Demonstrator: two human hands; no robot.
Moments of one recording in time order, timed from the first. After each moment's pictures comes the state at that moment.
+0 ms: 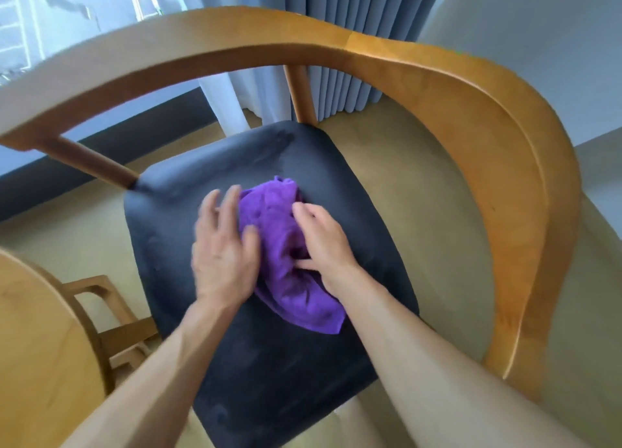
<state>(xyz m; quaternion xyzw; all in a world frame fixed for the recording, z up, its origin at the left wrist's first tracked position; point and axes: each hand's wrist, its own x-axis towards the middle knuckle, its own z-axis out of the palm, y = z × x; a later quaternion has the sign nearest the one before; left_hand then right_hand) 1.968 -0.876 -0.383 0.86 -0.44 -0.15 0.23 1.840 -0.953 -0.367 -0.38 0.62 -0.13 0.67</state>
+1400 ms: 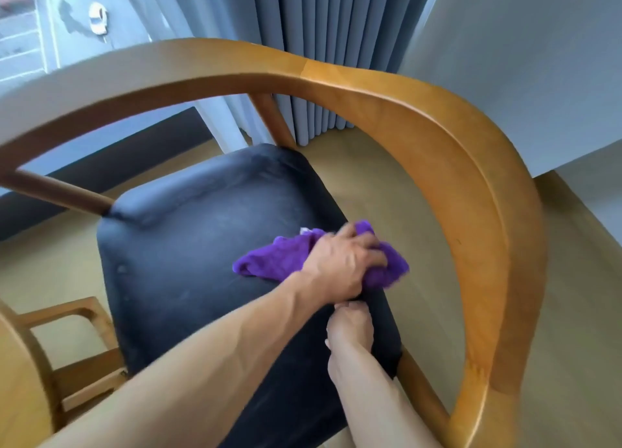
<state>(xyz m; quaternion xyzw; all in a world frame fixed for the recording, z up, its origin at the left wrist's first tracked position) 1.828 -0.987 -0.407 0.54 -0.81 -0.22 -0.02 1.763 -0.914 -0.401 -0.19 0.83 -0.09 0.52</state>
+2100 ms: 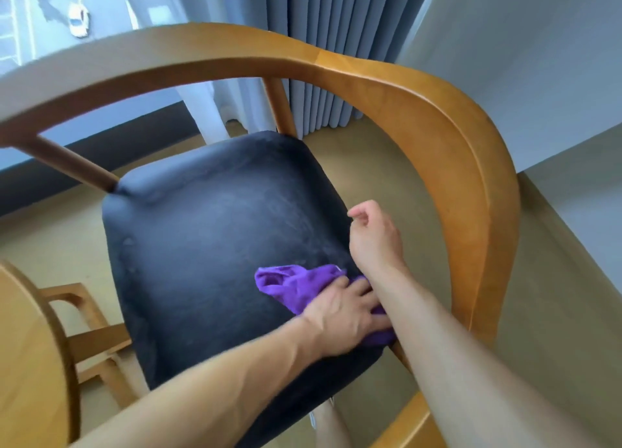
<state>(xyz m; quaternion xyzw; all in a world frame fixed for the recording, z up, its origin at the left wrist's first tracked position) 1.803 -0.875 -0.401 0.41 -0.88 -0.22 0.06 1.746 -0.982 -0.331 -0.59 0.71 -0.08 0.38</state>
